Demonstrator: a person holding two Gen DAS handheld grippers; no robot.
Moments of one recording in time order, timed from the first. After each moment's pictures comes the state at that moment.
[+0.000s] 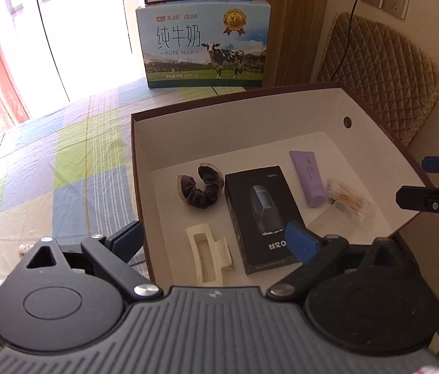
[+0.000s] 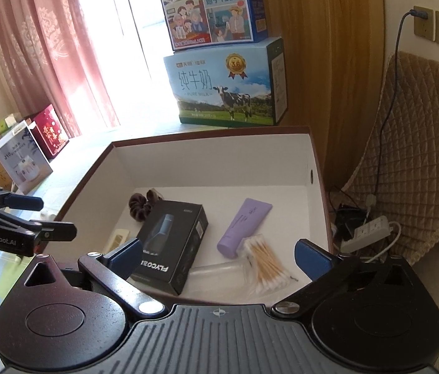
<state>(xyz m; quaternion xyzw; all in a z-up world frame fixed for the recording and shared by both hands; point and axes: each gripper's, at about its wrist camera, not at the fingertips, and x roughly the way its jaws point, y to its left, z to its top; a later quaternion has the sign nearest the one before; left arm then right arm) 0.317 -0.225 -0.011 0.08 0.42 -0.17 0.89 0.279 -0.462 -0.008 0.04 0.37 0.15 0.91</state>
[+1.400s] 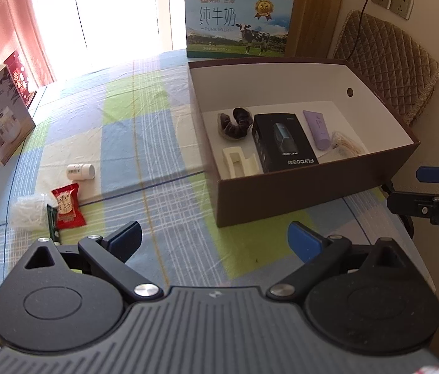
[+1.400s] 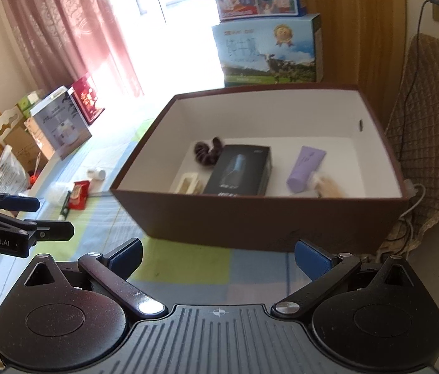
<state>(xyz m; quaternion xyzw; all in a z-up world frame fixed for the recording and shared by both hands) 0.214 -0.145 -0.002 0.06 0.45 -0.13 0.88 0.194 -0.387 -0.016 0.05 0.41 0.18 0.89</state>
